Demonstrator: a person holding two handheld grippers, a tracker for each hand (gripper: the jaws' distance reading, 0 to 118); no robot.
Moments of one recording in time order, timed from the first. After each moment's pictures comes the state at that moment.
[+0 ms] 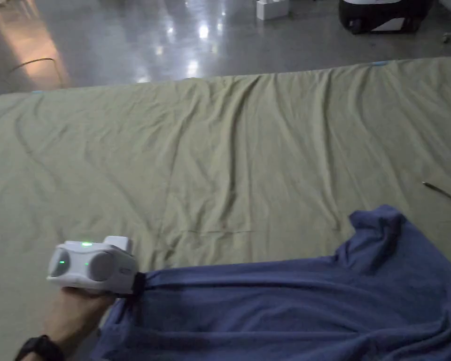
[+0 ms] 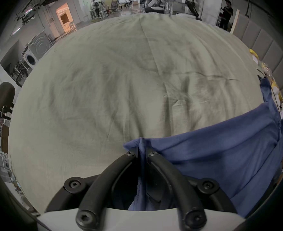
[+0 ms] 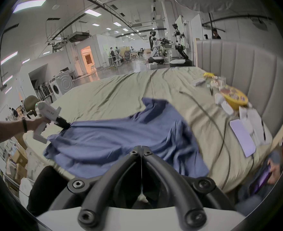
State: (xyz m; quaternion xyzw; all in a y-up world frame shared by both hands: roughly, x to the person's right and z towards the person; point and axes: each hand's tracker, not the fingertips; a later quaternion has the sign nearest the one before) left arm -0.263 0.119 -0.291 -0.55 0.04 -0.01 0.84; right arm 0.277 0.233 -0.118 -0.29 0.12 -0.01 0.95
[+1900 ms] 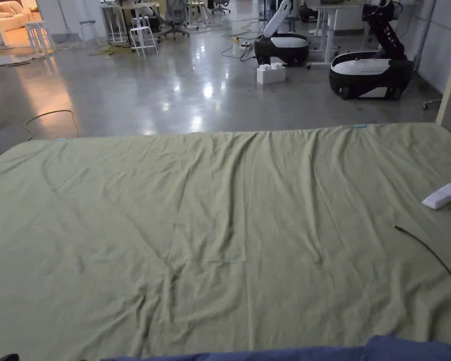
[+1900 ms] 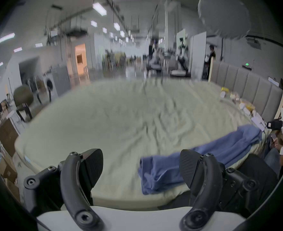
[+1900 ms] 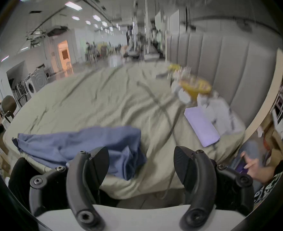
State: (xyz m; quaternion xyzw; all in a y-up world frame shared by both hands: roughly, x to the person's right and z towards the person) left arm -0.251 0.261 0.052 -0.20 0.06 -0.02 0.98; right arm 0.351 0.242 -0.021 -0.24 -0.01 0.02 0.97
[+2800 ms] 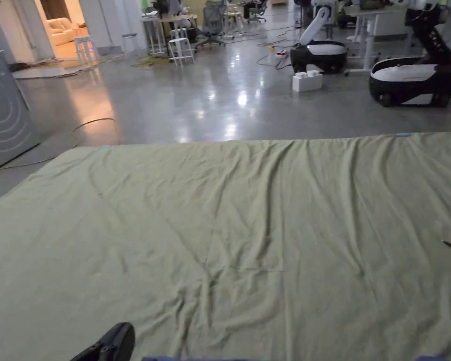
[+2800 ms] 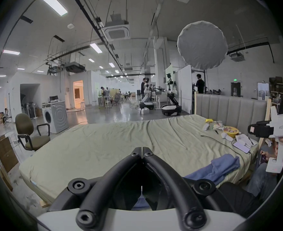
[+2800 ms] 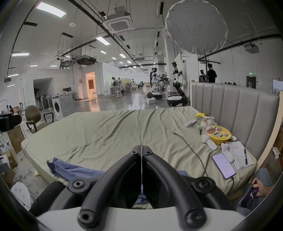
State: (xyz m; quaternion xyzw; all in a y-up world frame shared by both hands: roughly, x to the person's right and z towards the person) left arm -0.163 0.337 0.094 -0.08 0.02 -0.03 1.00; right arm 0.268 0.297 0.014 -0.12 0.11 0.00 0.99
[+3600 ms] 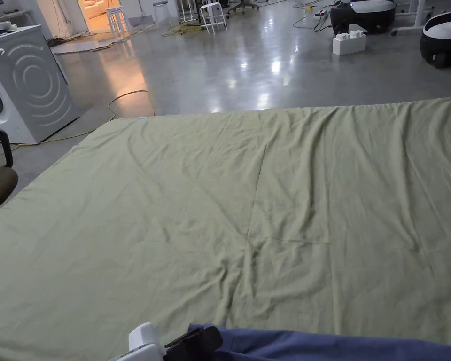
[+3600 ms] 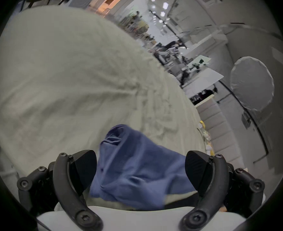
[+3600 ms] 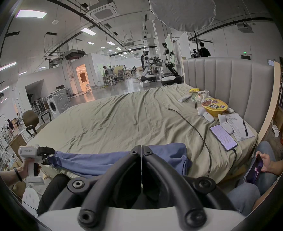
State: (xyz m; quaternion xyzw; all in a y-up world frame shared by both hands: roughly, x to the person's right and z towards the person) left arm -0.318 0.098 -0.045 -0.34 0.00 0.40 0.85; right arm 0.280 0.267 0.021 -0.21 0.08 -0.05 0.97
